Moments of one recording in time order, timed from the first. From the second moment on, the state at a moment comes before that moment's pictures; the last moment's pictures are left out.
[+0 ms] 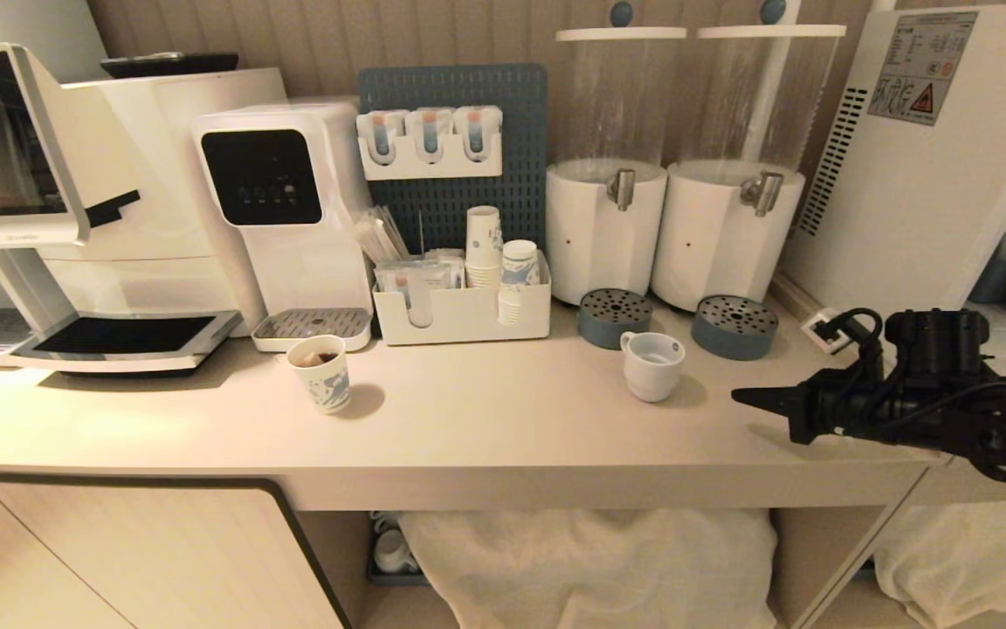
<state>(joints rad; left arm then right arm) 0.00 0.00 -0.02 0.05 -0.02 0.06 -0.05 2.00 -0.79 -0.63 0.69 -0.23</state>
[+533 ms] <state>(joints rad) 0.00 0.00 -0.02 0.05 -0.02 0.06 0.01 2.04 -0.79 -0.64 0.75 -0.22</state>
